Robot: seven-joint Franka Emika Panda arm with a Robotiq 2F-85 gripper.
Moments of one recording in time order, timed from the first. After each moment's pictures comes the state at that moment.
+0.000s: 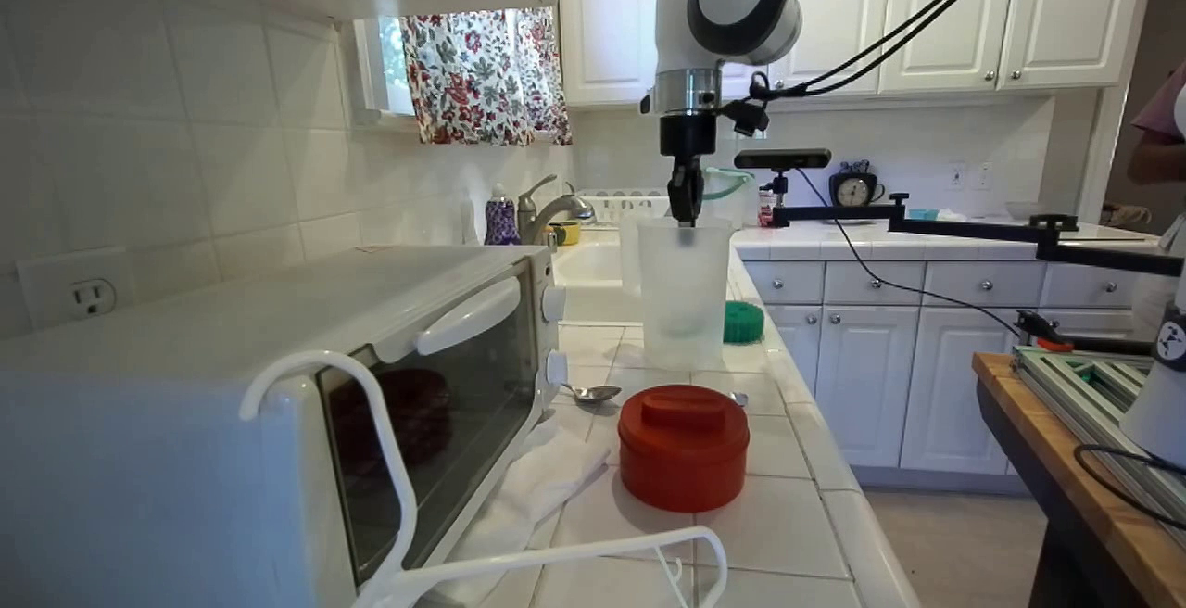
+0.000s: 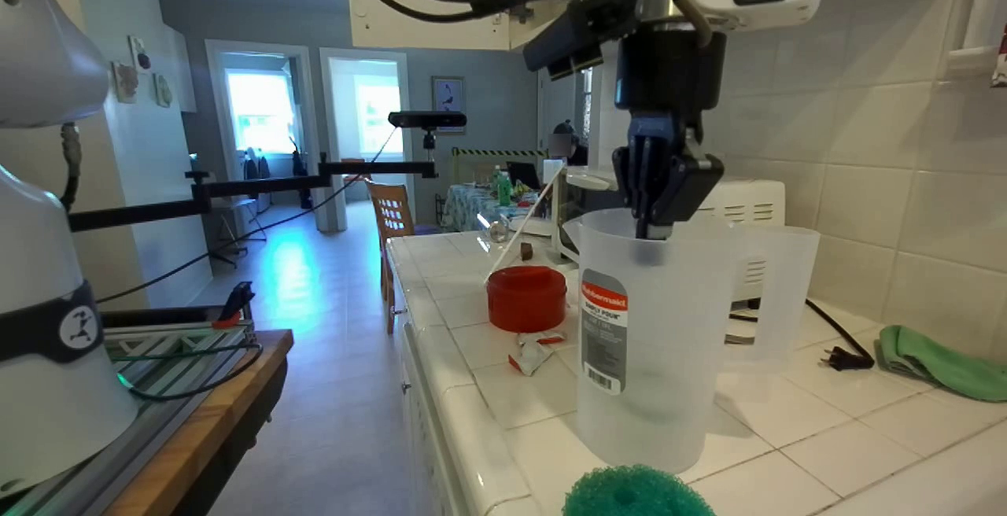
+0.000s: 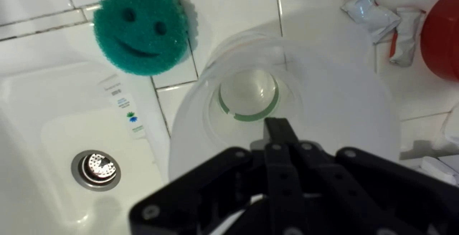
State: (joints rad) arm -0.09 0.11 -0.08 -2.16 0.02 2.28 -0.18
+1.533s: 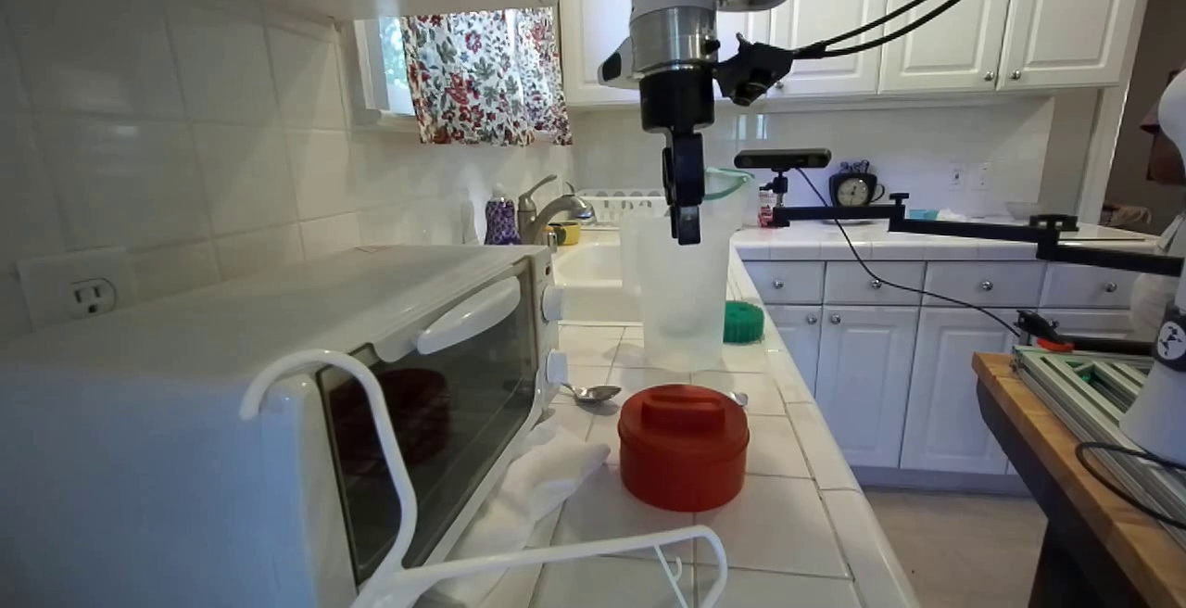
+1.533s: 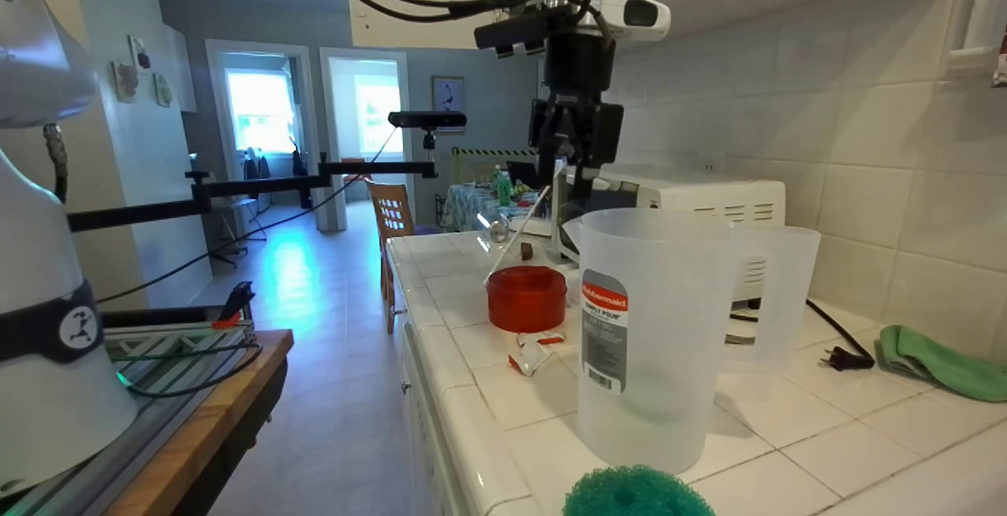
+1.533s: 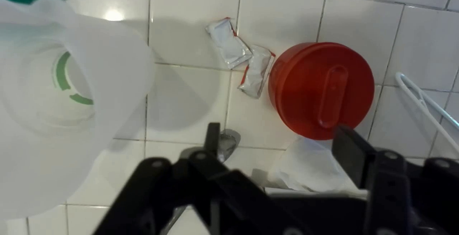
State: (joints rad) arm 0.06 0.04 0.05 -2.16 0.08 2.14 -0.24
